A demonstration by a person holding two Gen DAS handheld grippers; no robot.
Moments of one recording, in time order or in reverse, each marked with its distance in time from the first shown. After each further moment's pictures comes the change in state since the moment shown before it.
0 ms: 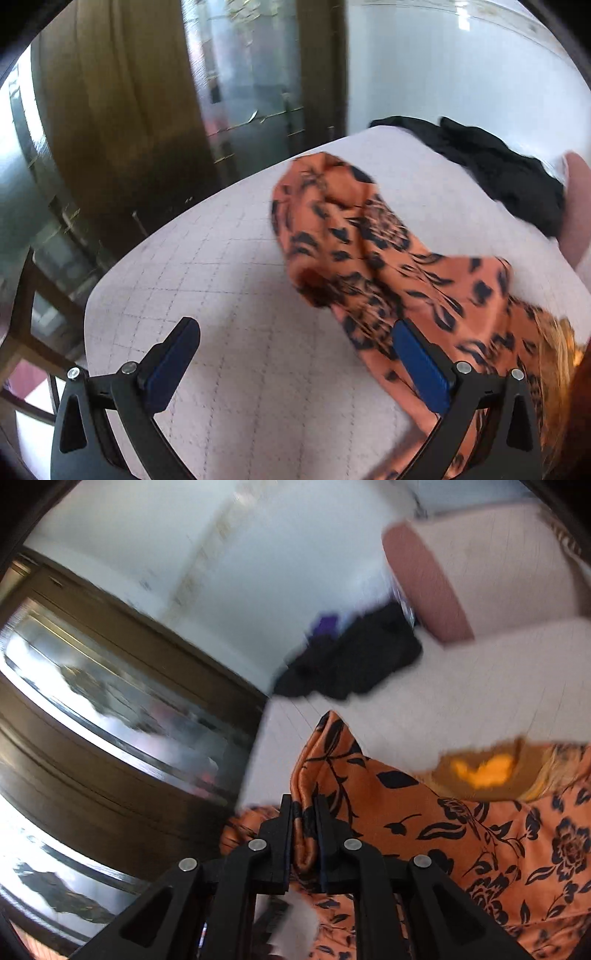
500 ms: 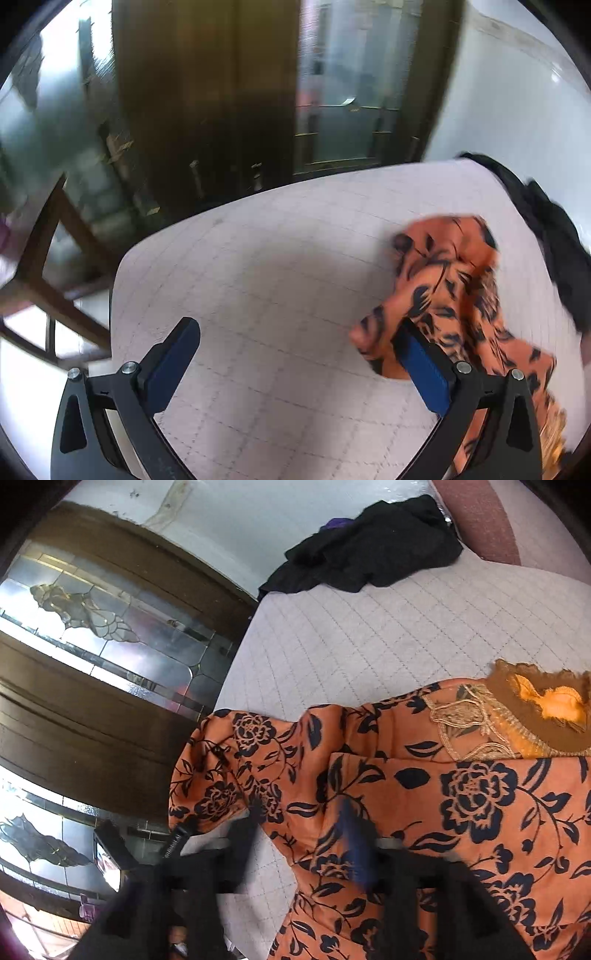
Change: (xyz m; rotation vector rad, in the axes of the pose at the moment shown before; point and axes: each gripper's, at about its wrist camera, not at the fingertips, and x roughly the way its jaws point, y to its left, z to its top) left arm 0.027 0.101 0.019 -0.323 0.081 0.103; right arm 0.098 0.006 -0.059 -0.106 0.263 -0.007
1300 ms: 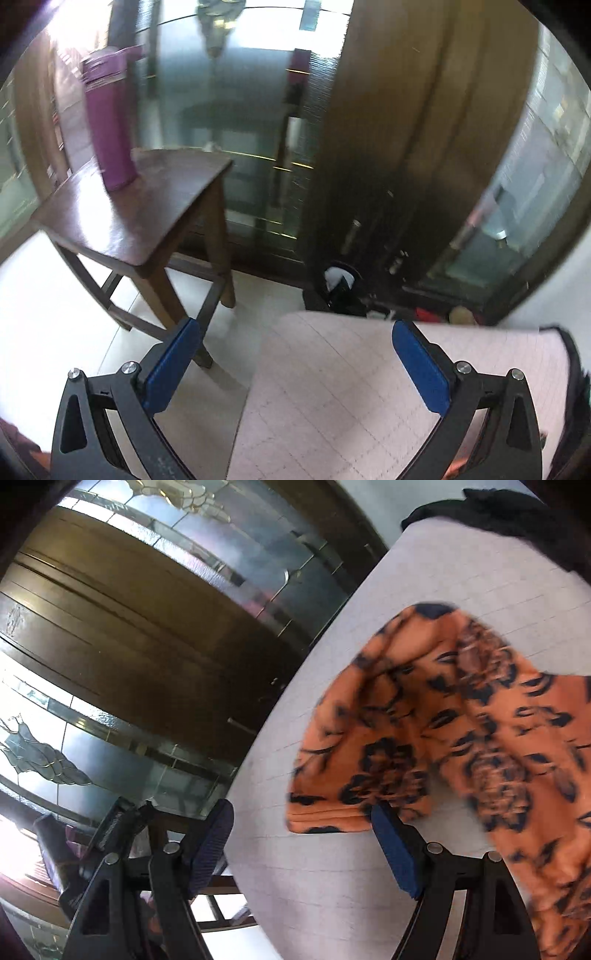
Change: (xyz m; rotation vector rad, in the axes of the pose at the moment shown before) left arm -0.033 0.167 0.056 -0.529 -0.185 0.284; right arm 0.170 0.171 -0.050 -0.291 0.221 0.156
